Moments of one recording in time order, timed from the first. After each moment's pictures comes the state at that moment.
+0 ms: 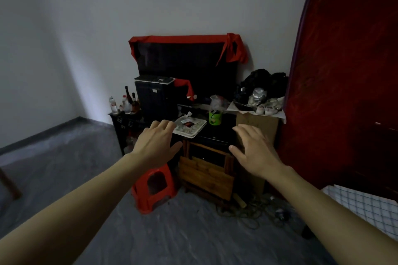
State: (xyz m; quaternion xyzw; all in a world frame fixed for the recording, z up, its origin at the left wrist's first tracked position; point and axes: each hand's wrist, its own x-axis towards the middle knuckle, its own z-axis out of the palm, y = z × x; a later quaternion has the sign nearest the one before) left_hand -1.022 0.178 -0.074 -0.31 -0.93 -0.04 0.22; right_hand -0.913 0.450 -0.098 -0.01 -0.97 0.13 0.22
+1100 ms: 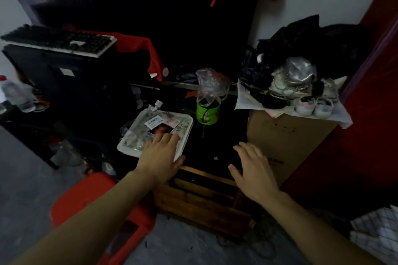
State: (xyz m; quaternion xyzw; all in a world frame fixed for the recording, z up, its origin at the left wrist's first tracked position) left_hand -1.718 0.393 -0.306 -0.42 -0.91 -0.06 0.05; right_hand -1.545 0.608 -0.324 -0.18 -0.97 0.13 0.07
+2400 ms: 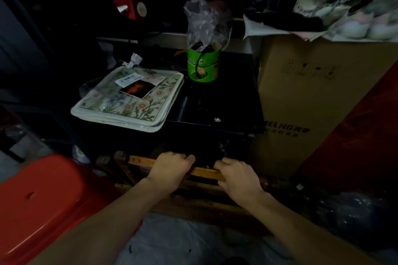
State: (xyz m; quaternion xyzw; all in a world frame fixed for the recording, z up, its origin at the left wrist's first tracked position) left_hand -1.732 0.451 -0.624 -0.54 -0.84 0.07 0.02; right_hand -1.587 0.613 -0.626 -0.10 -0.99 0.12 0.00
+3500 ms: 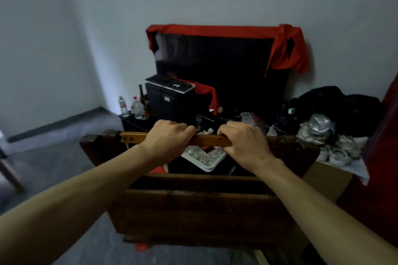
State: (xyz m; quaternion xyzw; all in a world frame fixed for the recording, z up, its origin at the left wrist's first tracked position) left_hand -1.412 0.299 -0.050 -0.39 -0.85 0.06 0.33; right_hand -1.370 0.518 -0.059 0.18 -0.94 0.05 0.28
